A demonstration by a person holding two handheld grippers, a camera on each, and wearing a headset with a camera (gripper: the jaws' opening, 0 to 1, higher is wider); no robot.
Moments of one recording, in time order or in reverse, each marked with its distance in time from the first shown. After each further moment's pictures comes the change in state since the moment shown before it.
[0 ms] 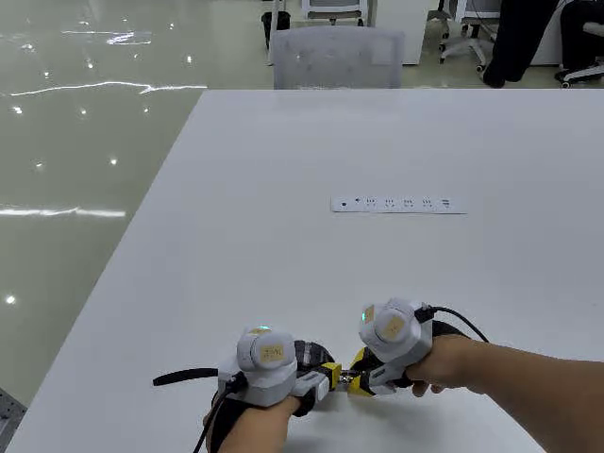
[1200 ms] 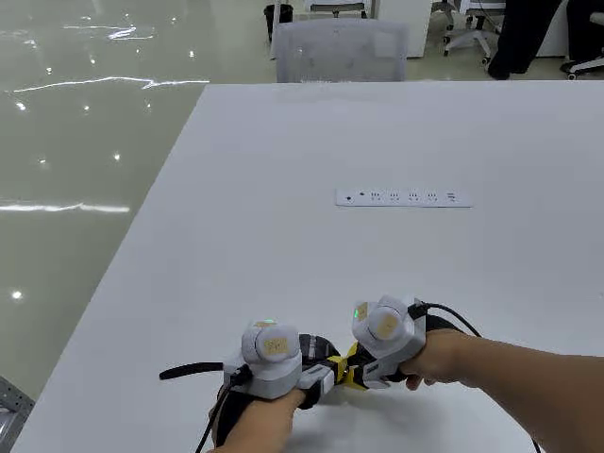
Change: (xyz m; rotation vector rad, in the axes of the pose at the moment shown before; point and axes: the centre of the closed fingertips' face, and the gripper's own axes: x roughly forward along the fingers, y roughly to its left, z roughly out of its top) left arm -0.001 0.000 0.000 -0.006 0.002 -0.008; right arm 0.012 0.004 0.012 -0.047 -0.014 0.002
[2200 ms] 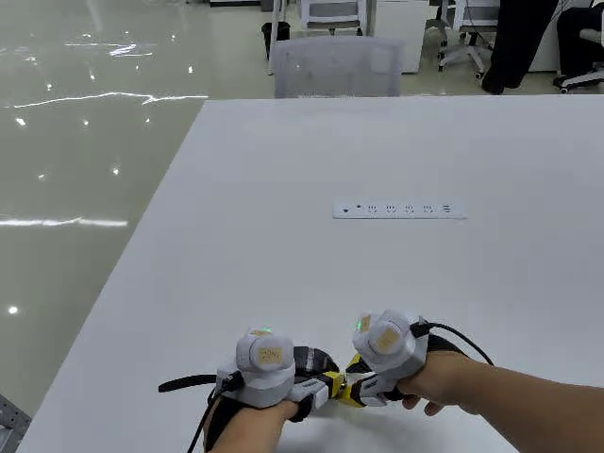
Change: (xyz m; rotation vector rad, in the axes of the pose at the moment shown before) left arm -0.008 0.006 0.000 0.090 0.022 -0.058; right arm -0.015 -0.005 0.002 0.152 -0.089 -0.121
